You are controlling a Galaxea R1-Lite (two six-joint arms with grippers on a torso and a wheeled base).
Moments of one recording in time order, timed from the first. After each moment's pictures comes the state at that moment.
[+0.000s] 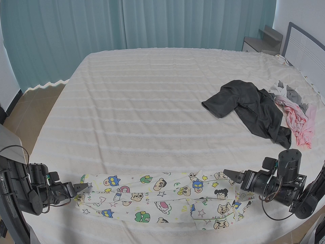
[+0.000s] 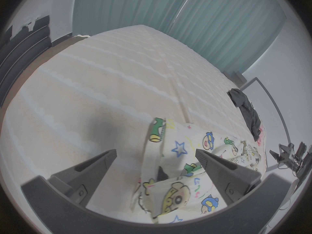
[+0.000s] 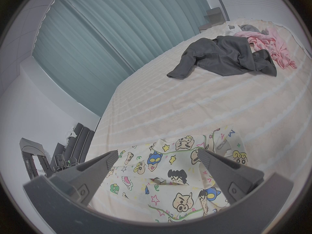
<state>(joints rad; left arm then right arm) 0.21 2.20 -0.14 -1.35 -0.39 -0.25 0.48 1.80 -0.18 -1.19 -0.04 0.62</state>
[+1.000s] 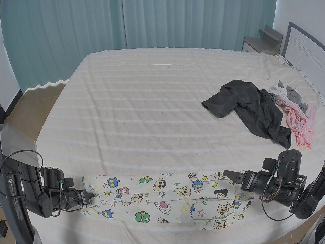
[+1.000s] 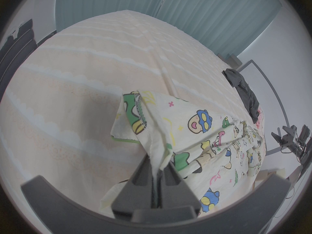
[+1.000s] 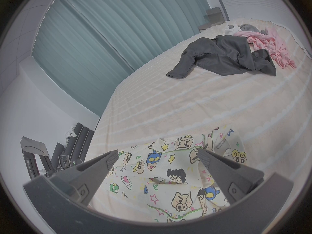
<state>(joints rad) 0.05 2.27 -0.17 -1.30 -0.34 -0.24 0.48 1.81 -0.18 -1.19 -0.04 0.62</state>
